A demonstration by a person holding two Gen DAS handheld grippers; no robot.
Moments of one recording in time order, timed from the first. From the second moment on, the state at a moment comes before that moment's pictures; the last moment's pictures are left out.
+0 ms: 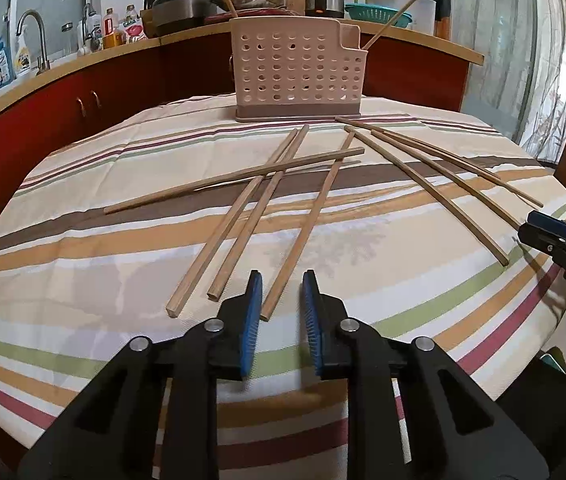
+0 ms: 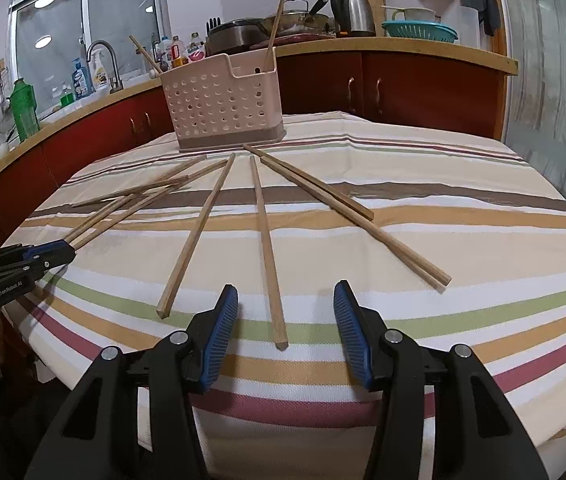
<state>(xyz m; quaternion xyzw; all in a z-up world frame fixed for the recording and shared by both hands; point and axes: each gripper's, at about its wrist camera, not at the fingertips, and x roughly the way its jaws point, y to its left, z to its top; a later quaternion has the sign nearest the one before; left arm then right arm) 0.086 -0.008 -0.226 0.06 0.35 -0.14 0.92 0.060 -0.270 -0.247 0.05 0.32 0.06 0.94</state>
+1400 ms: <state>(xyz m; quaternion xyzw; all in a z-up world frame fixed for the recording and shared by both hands) 0.051 -0.005 -0.134 0.05 0.19 -0.14 0.97 0.027 -0.271 -0.155 0.04 0.21 0.09 0.97</state>
